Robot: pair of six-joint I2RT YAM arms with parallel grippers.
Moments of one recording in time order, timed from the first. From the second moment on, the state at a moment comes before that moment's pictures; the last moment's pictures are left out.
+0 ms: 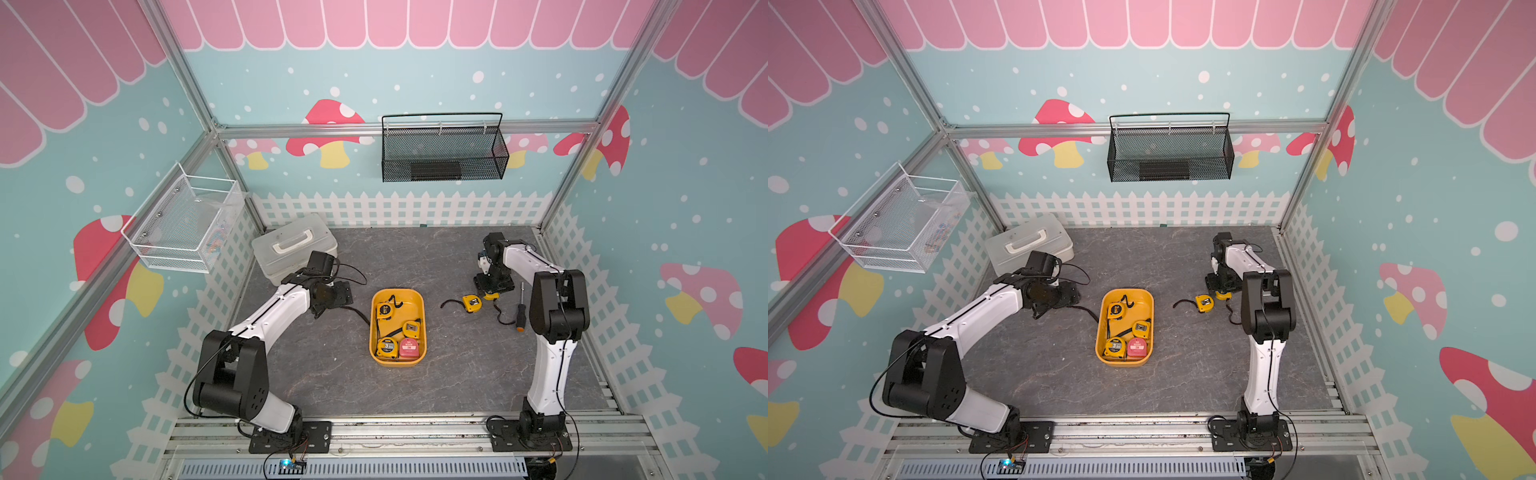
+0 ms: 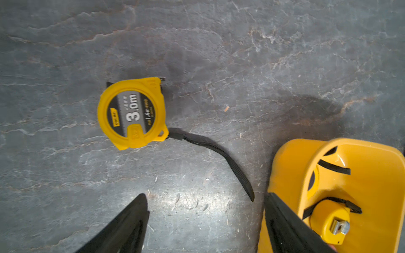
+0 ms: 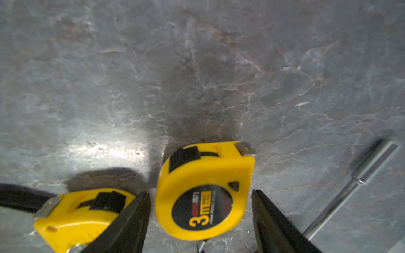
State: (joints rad) left arm -0.24 1.54 1.07 -0.64 0.07 -0.42; right arm 0.08 2.09 1.61 -0.99 0.09 -0.10
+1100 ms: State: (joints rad) left arm -0.63 1.88 1.38 -0.67 0.02 -0.46; right arm 0.09 1.92 1.59 -1.03 0.02 -0.10
